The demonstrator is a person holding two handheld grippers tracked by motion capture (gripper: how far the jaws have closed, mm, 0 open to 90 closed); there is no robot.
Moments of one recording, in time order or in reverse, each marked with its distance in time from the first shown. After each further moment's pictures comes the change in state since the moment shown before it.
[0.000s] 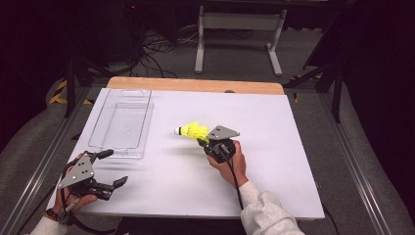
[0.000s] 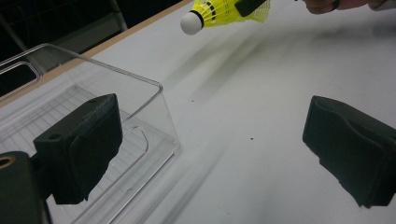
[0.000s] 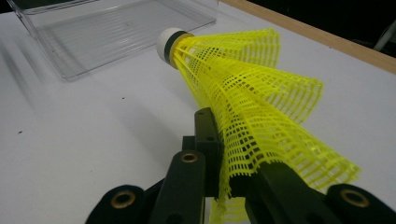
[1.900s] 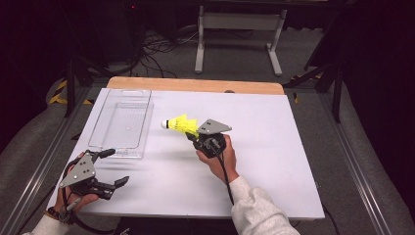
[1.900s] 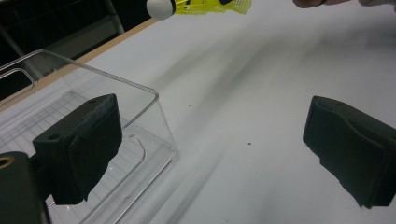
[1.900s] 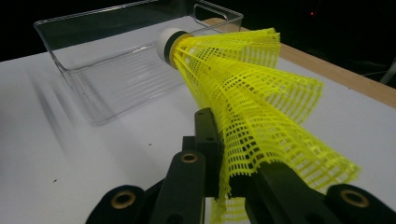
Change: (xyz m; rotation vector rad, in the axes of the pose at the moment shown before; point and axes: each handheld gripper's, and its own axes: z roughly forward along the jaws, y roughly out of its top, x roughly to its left) left arm -0.001 0.004 0.003 -0.008 -0.016 0.004; right arm 0.017 0.033 0.007 -0.077 0.044 -0.005
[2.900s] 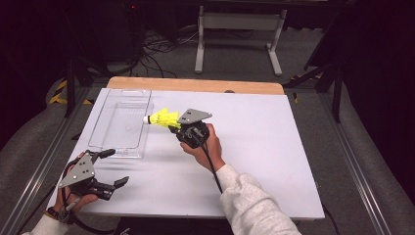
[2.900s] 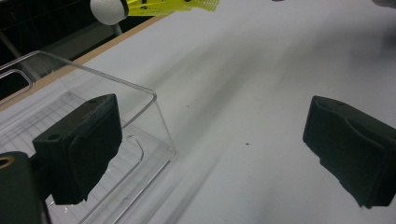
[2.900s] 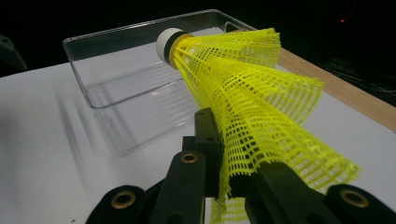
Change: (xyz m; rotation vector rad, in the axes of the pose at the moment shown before) left arm 0.001 0.000 -0.001 -0.003 -0.009 0.007; right arm 0.015 0.041 0.032 0.020 0.088 -0.062
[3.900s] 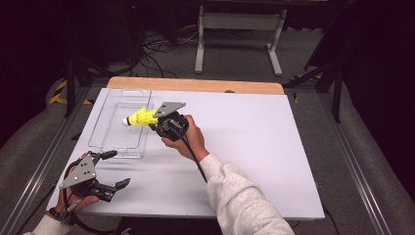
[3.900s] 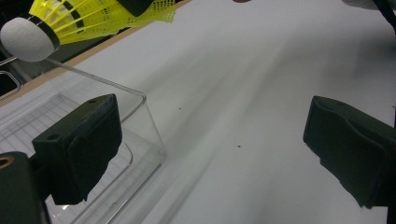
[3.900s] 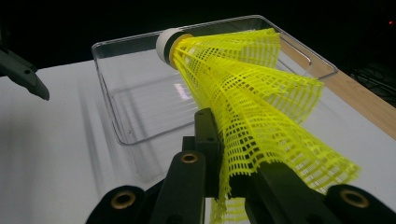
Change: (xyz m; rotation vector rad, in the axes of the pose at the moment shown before) left arm -0.003 -0.001 0.002 -0.010 -0.023 -0.004; right arm 0.016 0.038 0.040 0.071 0.105 -0.091
